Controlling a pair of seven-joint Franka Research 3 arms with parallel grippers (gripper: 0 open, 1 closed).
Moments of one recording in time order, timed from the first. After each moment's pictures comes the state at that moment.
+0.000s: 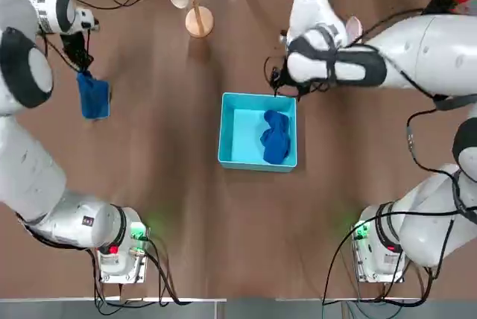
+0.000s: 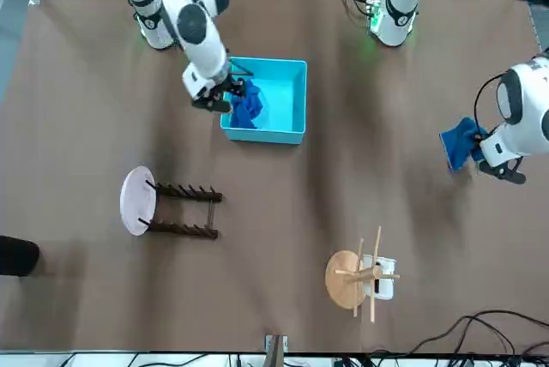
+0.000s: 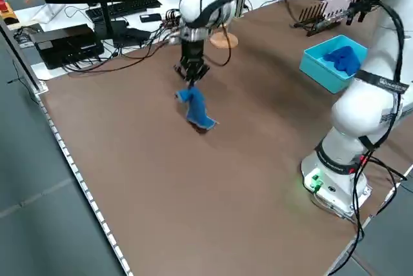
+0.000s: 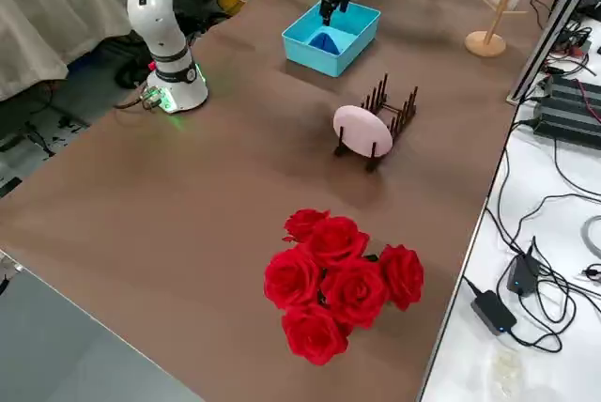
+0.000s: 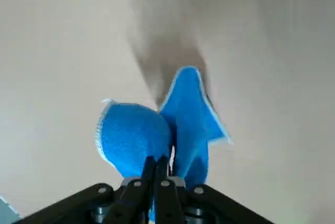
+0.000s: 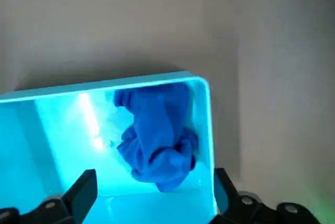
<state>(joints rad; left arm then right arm) -0.22 0.22 0.44 -2.07 0.17 2.07 0.48 0.76 0.10 -0.02 -2.17 0.18 2.18 0.82</state>
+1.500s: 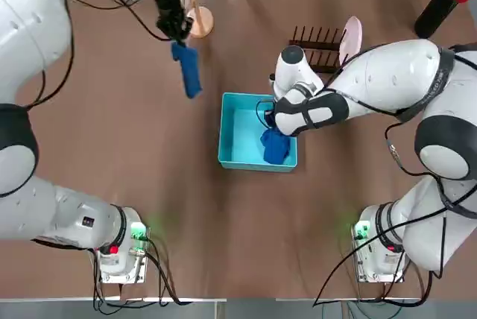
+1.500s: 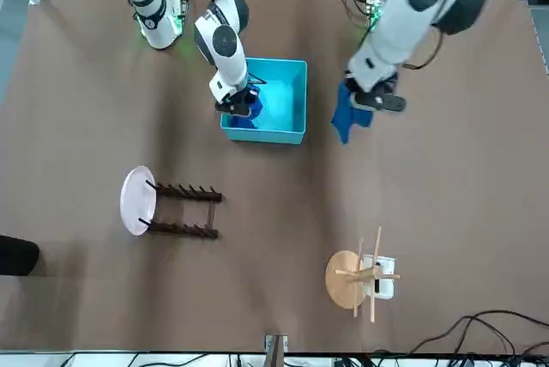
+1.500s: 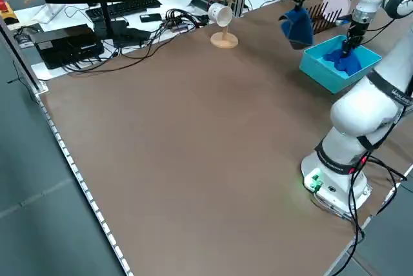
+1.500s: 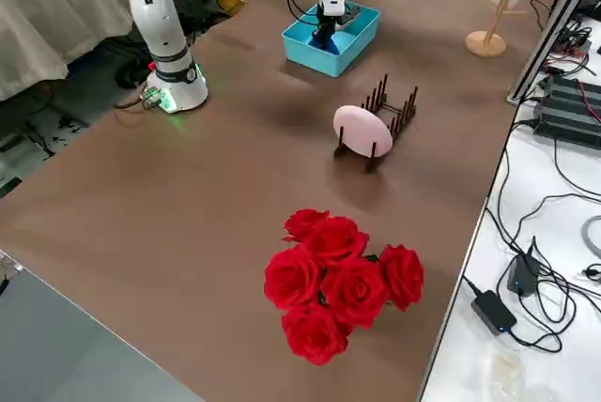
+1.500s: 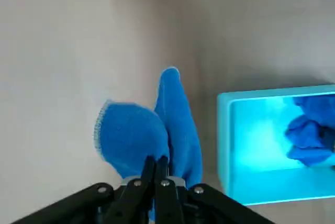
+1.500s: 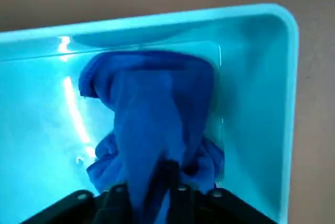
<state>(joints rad) -0.23 -0.02 -0.36 -1.92 -0.11 1.88 -0.41 0.88 0.26 -0.03 -2.29 0.18 2.47 0.86</state>
